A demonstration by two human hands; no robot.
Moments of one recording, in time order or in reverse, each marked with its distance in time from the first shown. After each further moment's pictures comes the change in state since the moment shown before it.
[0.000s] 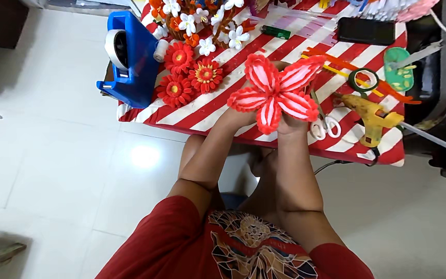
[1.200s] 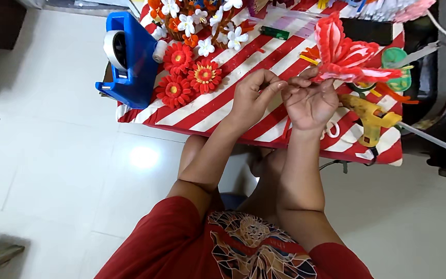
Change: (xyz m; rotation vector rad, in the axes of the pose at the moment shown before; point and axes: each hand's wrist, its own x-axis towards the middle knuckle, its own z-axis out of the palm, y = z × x) left_hand 0.029 -0.034 0.031 -0.281 0.229 0.224; right_hand 0.014 -0.034 -0.015 0.272 0.165 -0.145
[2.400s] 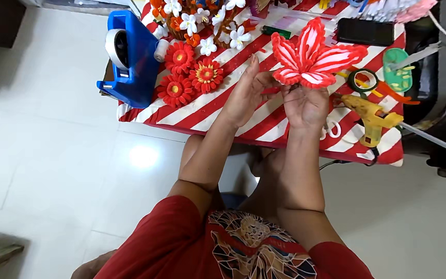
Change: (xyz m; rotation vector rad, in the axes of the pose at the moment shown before) left_hand 0.009 0.018 -0.018 -0.642 -0.182 -0.583; right_hand 0.000 0.014 -0.001 -0.501 0.185 -0.202
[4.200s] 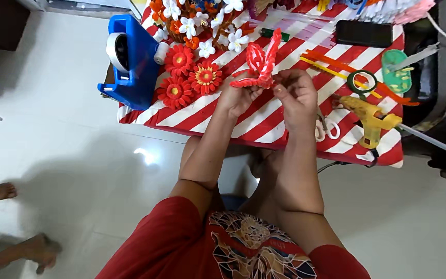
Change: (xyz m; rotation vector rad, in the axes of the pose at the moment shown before) left_hand 0.018 -0.015 -0.016 -0.385 0.405 -0.135; right_hand -0.002 -0.002 0.009 -0.772 -0.279 -0.160
